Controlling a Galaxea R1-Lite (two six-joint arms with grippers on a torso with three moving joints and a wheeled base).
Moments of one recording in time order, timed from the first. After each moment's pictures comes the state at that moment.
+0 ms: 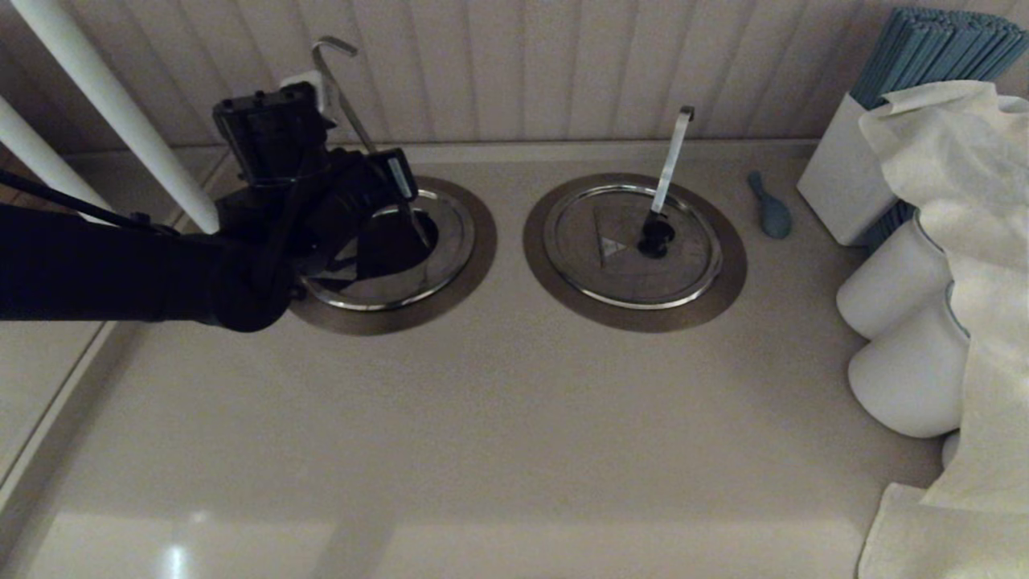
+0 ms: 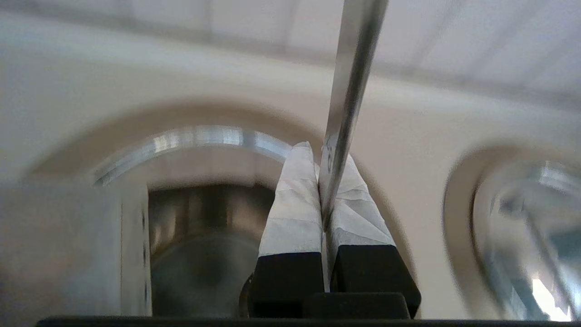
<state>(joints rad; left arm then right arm) -0.38 1.92 -1.39 -0.69 0.22 -0.17 0.00 0.00 0.00 0.00 0.00 0.00</state>
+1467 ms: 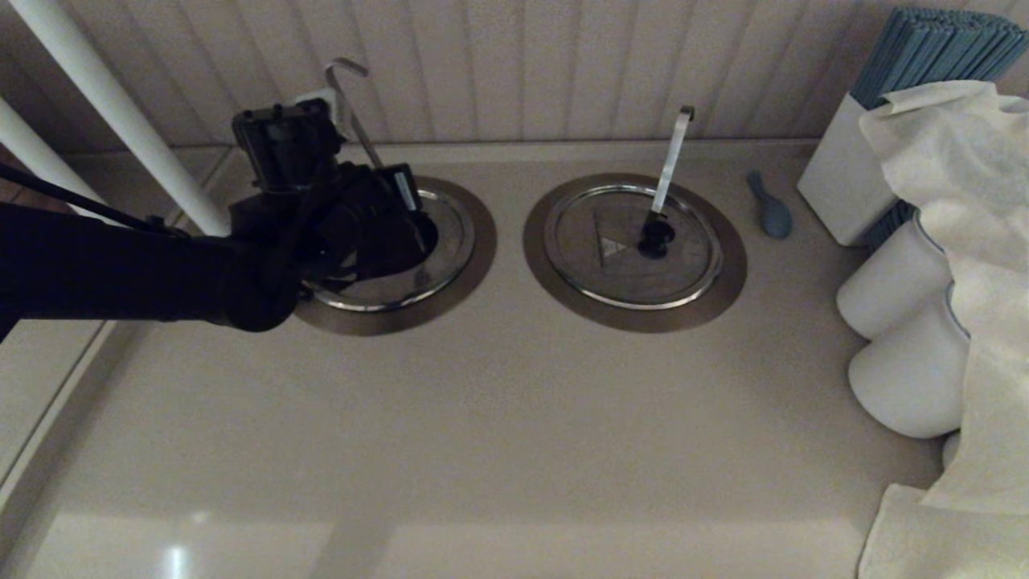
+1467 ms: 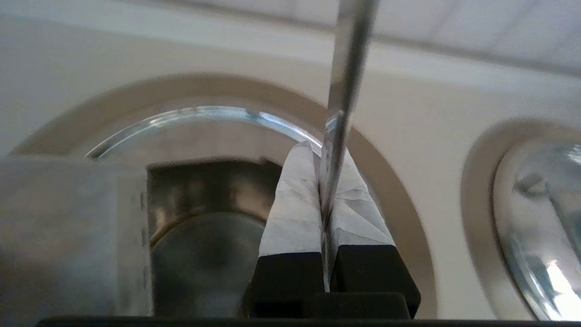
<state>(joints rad) -0.36 1.95 -1.41 -0.63 0.24 -0.17 0.00 0.00 0.00 0.00 0.00 0.00</state>
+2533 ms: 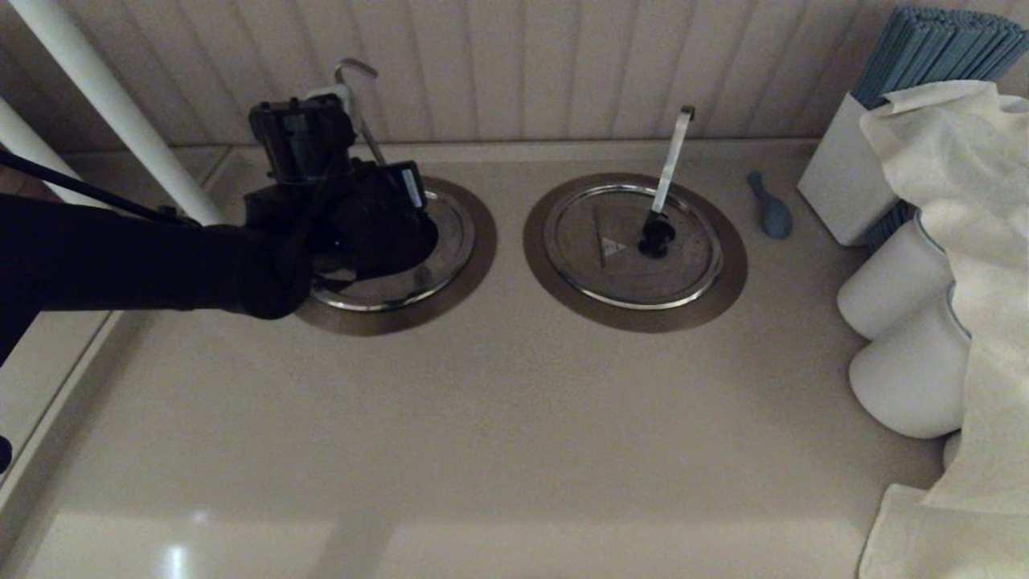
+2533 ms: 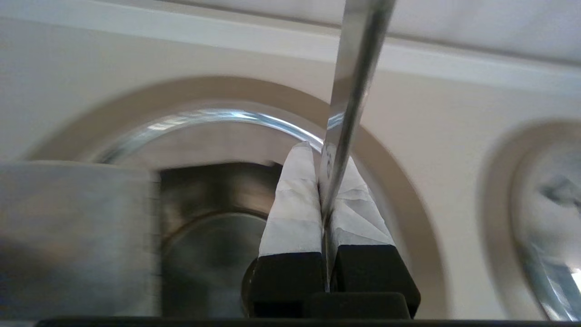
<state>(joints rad) -0.39 1.98 -1.48 -0.57 0.30 -0.14 0.00 0.00 0.00 0.00 0.00 0.00</state>
